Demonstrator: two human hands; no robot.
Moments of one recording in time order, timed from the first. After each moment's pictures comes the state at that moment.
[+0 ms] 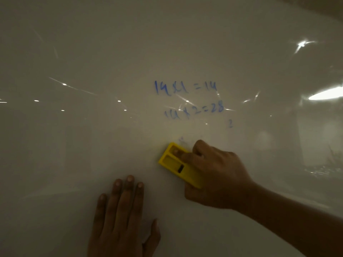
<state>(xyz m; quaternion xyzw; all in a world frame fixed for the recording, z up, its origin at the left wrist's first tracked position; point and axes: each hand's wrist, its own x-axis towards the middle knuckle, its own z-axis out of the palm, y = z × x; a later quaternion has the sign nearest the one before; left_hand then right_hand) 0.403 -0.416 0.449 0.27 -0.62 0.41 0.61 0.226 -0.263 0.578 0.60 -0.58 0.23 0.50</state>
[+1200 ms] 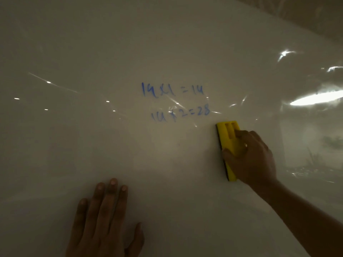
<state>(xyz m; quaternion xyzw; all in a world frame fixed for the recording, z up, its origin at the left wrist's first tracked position) 0.401 -0.420 0.448 0.26 -0.62 0.40 0.62 0.125 -0.238 0.585 0.40 -0.63 0.48 0.45</state>
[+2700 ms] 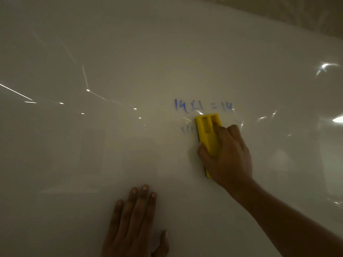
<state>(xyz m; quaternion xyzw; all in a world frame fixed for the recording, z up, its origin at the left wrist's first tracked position) 0.406 -0.414 0.454 0.28 -0.62 0.42 0.60 0.226 -0.289 0.630 0.46 -0.55 0.50 0.48</state>
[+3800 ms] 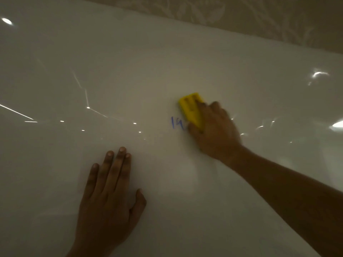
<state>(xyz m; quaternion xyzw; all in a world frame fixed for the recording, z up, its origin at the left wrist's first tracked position) 0.451 -0.424 0.564 0.29 -0.63 0.39 0.61 0.230 -0.305 0.721 0.51 -0.52 0.44 0.53</state>
